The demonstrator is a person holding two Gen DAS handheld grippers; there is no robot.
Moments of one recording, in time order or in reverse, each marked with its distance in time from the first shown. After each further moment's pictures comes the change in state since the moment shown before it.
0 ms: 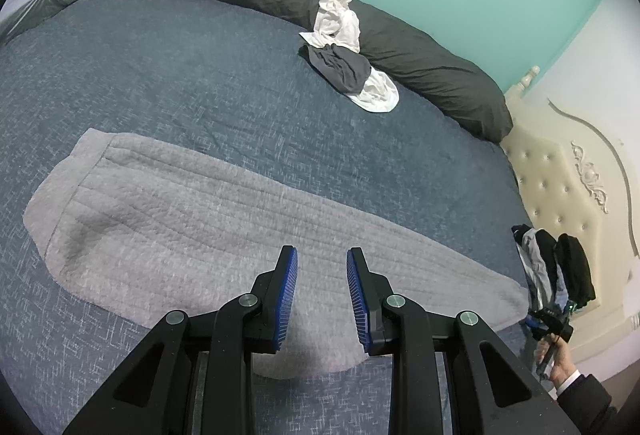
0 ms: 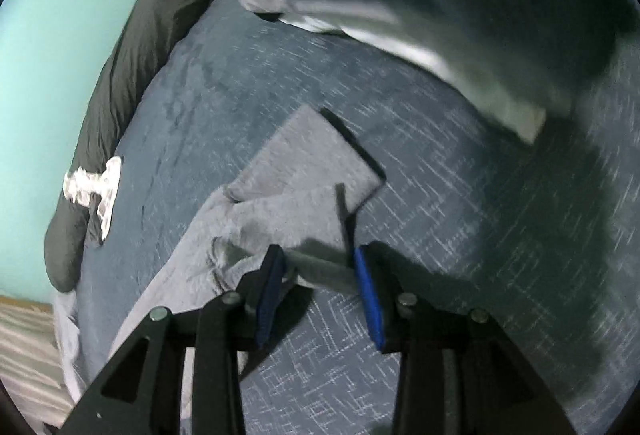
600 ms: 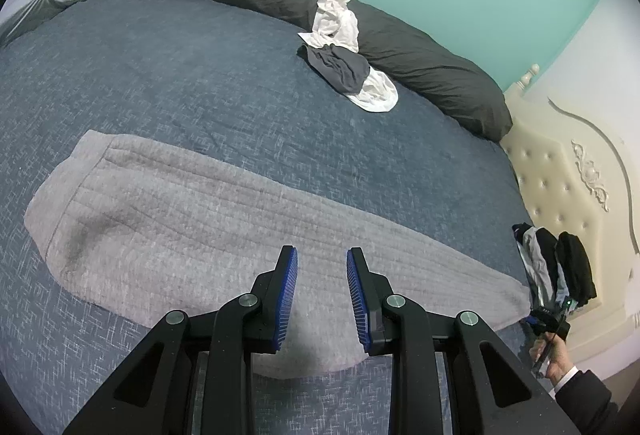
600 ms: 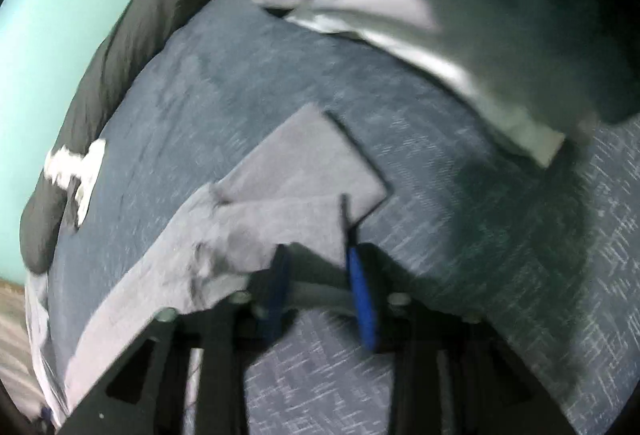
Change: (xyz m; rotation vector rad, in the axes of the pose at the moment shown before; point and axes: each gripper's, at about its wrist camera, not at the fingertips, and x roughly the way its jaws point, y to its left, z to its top) left arm -0.001 -0.002 -0.001 0.006 -0.005 0.008; right arm 0.004 0.023 -0.004 -0.152 -0.048 -0.099
